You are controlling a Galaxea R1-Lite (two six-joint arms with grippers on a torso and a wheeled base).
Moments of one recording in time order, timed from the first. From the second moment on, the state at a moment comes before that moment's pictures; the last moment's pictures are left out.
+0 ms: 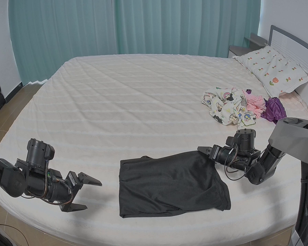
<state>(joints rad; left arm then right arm) -0.18 1.66 -0.50 -0.21 -0.47 -1.03 0.29 2.31 -0.85 -1.06 0.20 0.57</state>
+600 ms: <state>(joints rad) -0.18 1.67 -0.50 -0.21 -0.47 -1.03 0.27 2.36 -0.94 -1.06 0.14 0.71</state>
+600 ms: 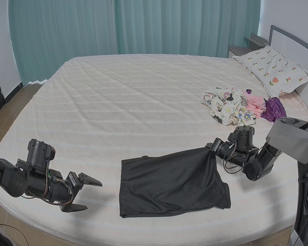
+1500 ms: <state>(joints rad) -0.18 1.68 -0.50 -0.21 -0.47 -1.03 0.24 2.21 -0.72 -1.07 0.20 0.74</state>
